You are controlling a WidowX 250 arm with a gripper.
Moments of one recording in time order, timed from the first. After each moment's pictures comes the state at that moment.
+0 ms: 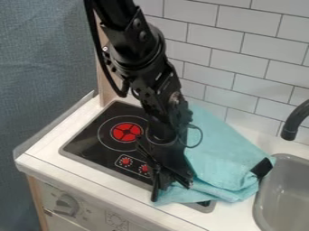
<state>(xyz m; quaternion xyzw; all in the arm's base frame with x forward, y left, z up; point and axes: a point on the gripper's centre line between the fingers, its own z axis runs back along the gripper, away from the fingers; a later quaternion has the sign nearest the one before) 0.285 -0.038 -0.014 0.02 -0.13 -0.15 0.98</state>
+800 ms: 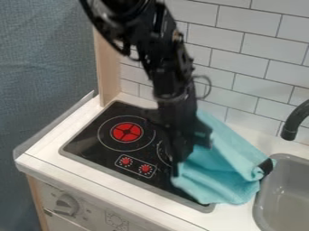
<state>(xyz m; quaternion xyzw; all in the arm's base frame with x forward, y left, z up) 0.297 -0.055 0.047 -0.08 -0.11 -0.09 0.99</state>
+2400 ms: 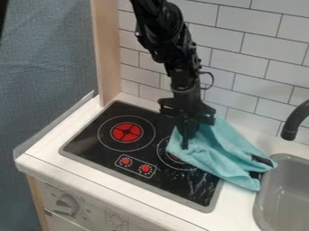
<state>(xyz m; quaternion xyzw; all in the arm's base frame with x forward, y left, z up) 0.409 -0.026 -0.010 -0.06 -0.13 -0.02 0.99</state>
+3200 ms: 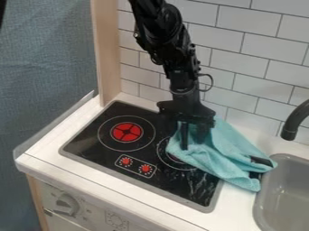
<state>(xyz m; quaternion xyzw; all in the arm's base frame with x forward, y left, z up) 0.402 -0.029 -0.009 -0.07 -0.12 -0.01 0.99</state>
